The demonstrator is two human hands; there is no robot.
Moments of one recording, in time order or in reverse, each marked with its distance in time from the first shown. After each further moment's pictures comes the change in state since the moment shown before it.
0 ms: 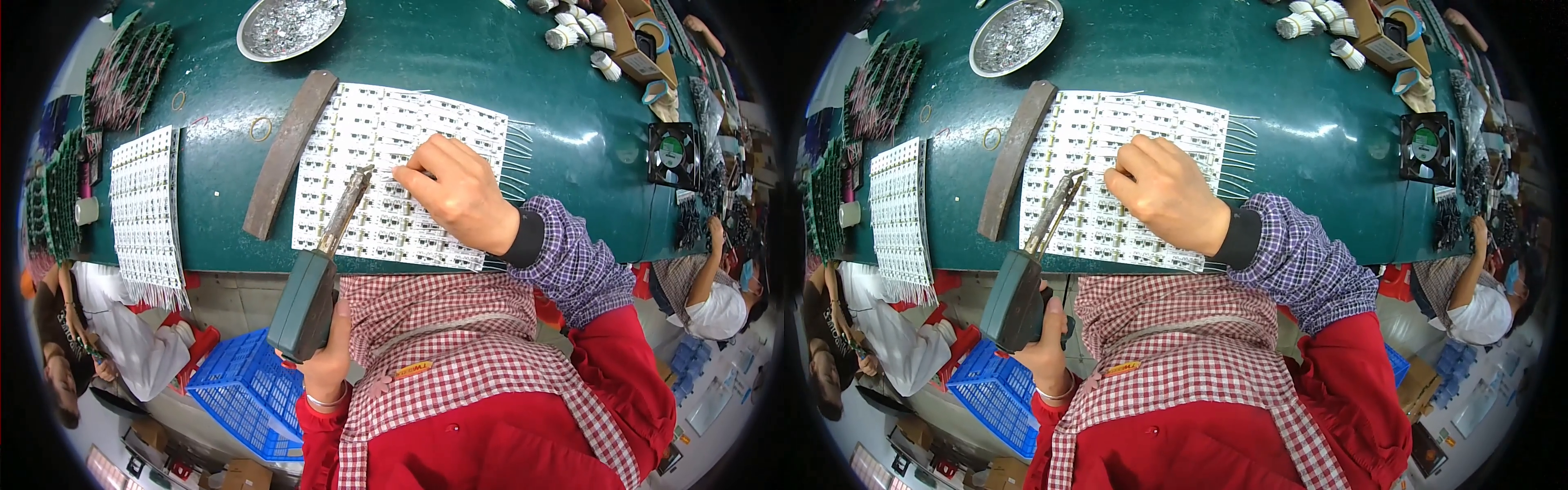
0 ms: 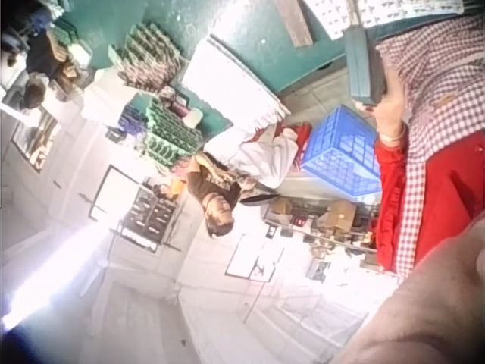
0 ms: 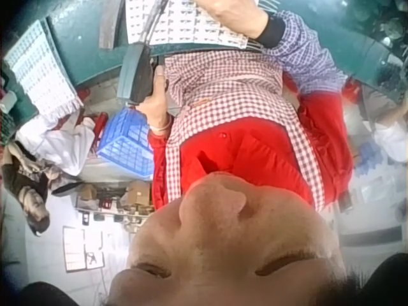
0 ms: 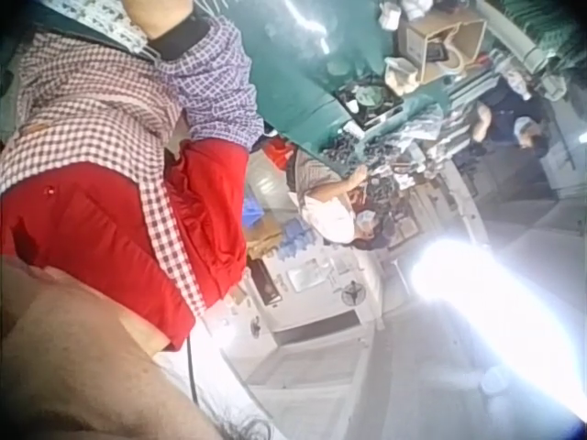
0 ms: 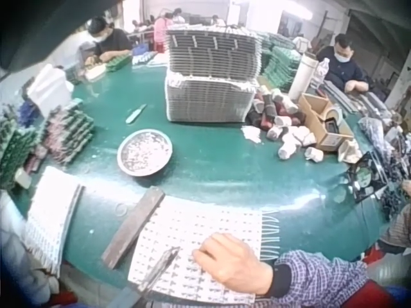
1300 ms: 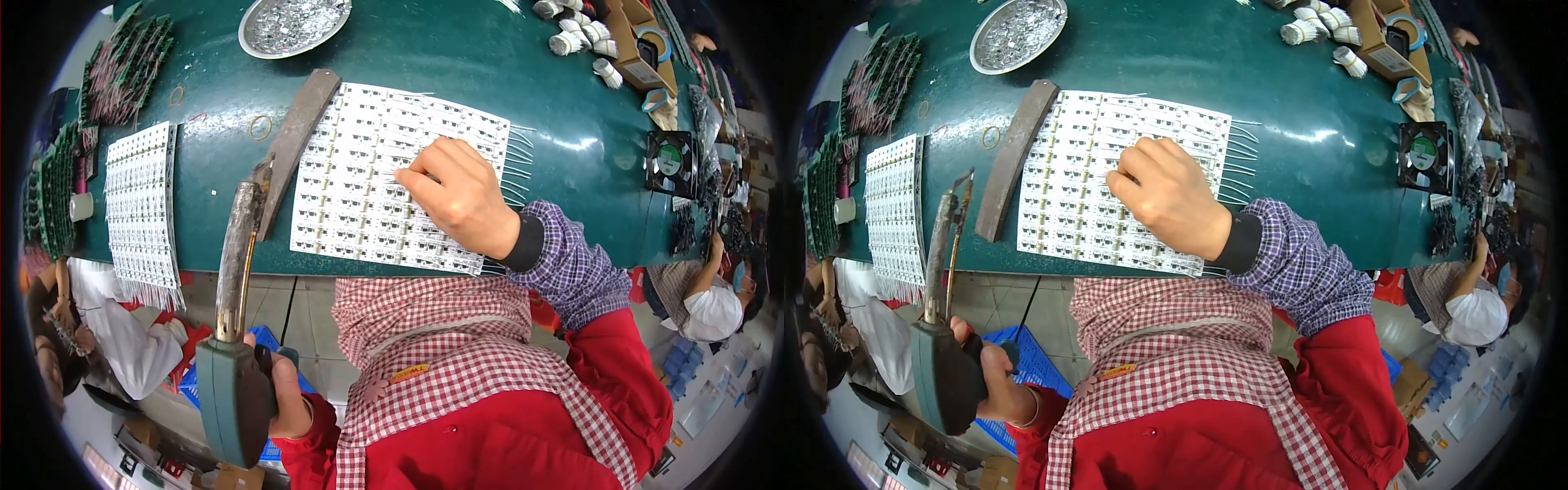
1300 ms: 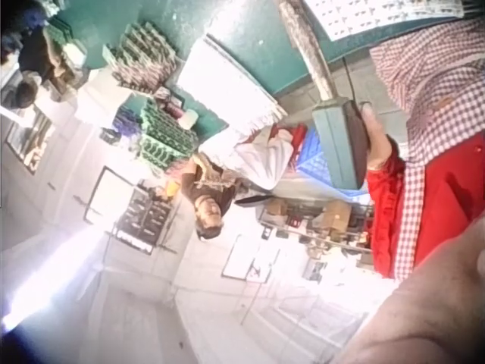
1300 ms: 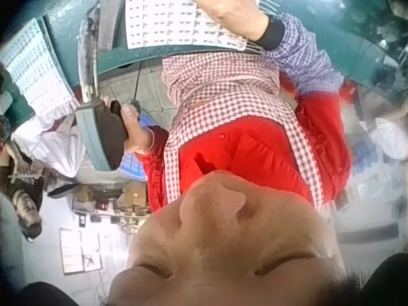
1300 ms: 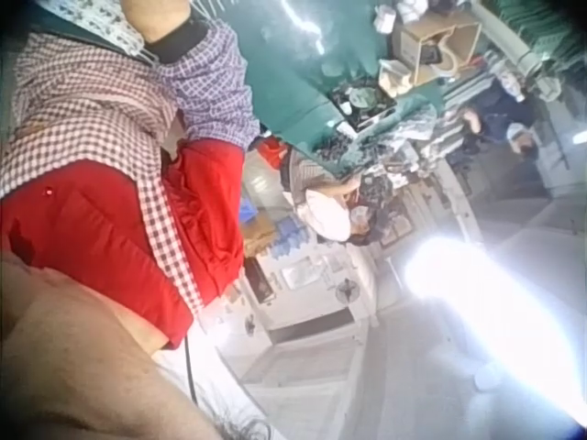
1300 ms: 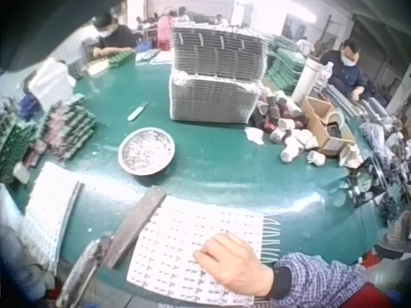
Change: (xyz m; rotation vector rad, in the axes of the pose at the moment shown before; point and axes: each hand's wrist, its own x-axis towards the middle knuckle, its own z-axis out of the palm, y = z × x) left_hand 0.007 0.033 -0.048 0.020 0.216 0.269; right_hand -0.001 0.003 0.002 -0.004 0.032 -0.010
